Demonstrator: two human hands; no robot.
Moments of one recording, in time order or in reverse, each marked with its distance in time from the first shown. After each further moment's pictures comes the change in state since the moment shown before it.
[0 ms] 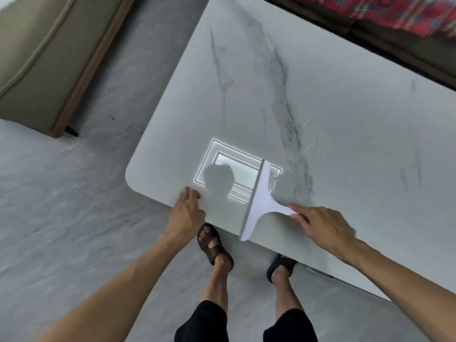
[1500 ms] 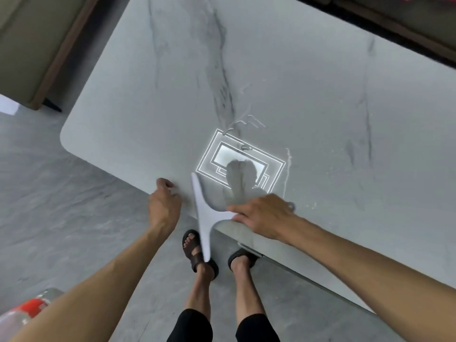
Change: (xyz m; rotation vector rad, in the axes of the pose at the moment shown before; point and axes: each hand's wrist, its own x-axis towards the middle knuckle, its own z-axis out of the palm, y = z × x) left_hand -0.064 0.140 0.149 -0.206 0.310 -0.412; right_hand -0.042 0.113 0.033 -0.014 -0.186 -0.511
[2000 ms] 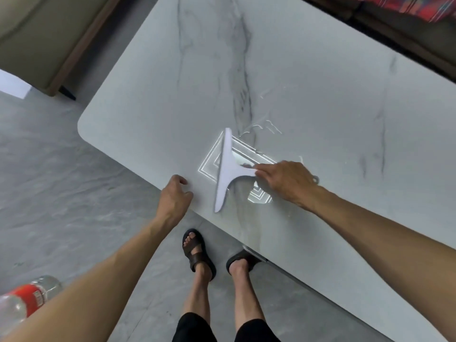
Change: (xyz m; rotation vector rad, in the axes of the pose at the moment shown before) left_hand 0.009 -0.009 -0.013 -0.030 -0.152 0.045; right_hand 0.043 0.048 -0.042 -0.031 0.219 0.188
